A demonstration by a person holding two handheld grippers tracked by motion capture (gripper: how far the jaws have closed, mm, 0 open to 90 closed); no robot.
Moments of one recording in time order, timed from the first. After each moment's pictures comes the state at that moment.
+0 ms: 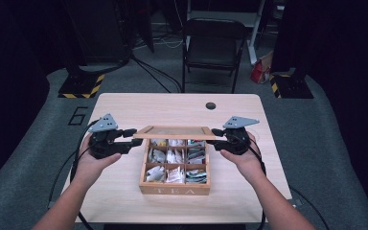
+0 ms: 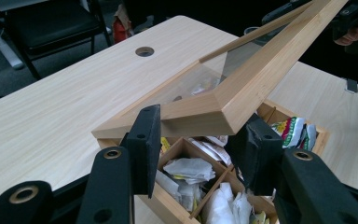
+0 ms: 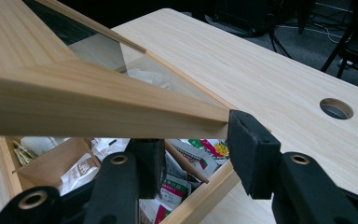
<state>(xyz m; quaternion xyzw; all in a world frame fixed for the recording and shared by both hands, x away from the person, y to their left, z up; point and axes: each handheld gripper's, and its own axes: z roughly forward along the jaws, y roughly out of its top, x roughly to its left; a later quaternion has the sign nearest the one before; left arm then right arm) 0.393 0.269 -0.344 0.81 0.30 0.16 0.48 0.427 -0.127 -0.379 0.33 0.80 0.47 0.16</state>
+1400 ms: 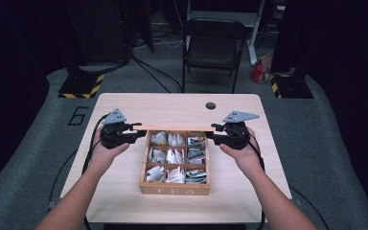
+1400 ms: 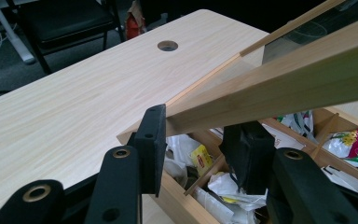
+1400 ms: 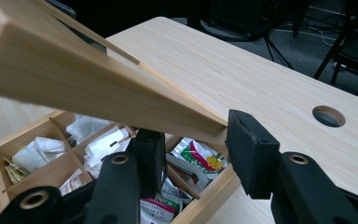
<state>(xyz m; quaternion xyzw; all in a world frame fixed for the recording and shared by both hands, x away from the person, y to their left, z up) 0.448 0.267 -0.384 0.80 0.32 0.17 0.48 0.438 -0.125 -0.371 0.33 0.79 0.48 0.17</state>
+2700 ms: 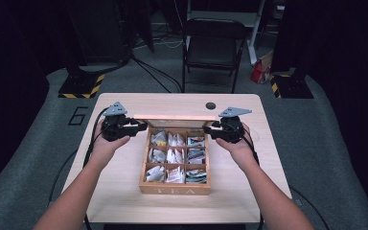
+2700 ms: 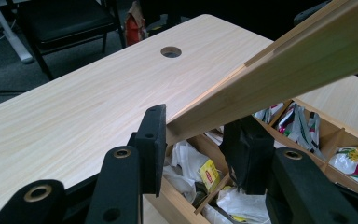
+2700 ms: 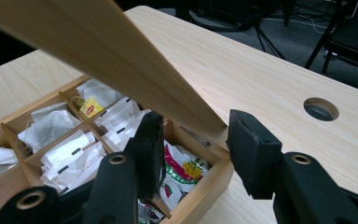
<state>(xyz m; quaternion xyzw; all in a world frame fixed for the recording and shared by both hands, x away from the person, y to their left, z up) 0.466 0.266 -0.374 0.80 0.33 0.16 0.48 0.473 -0.120 -0.391 0.35 0.80 0.46 0.17</state>
